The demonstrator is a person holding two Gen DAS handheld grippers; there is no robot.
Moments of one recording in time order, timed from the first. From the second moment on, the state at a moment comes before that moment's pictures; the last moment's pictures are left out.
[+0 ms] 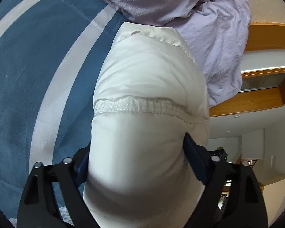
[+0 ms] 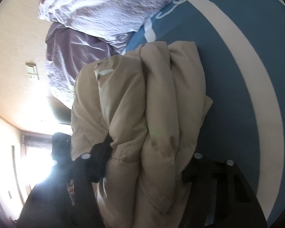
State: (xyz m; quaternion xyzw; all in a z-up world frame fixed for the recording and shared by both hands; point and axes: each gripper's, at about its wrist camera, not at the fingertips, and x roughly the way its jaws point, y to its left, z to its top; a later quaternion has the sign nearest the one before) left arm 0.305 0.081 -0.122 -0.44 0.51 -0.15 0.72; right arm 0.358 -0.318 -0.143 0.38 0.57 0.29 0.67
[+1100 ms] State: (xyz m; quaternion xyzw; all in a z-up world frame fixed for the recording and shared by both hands) left arm 0.345 0.153 -0.055 -0.24 0.48 0.03 0.84; right arm 0.400 -0.225 -0.081 0.25 0.54 0.24 0.76
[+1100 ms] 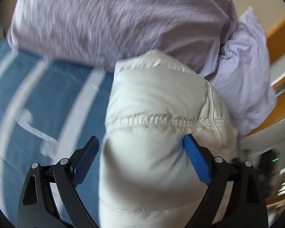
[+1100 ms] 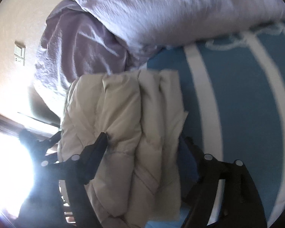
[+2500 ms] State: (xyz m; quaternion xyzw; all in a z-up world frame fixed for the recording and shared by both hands) left arm 0.361 0.070 -0.065 0.00 0.43 0.07 0.90; right arm 0.361 -0.135 -0.085 0.01 0.42 0.17 0.89
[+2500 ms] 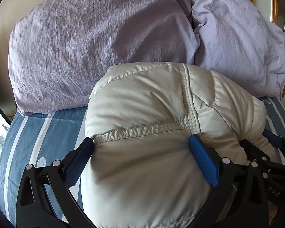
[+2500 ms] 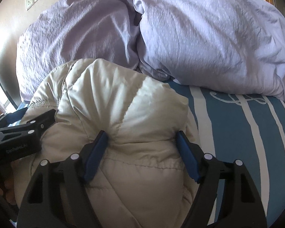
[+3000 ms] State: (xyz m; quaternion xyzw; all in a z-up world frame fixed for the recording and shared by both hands) left arm 0.328 0.075 -0.036 -0.04 0.43 0.08 0.90; right arm 0.351 -0.153 -0.064 0.00 0.45 0.14 0.88
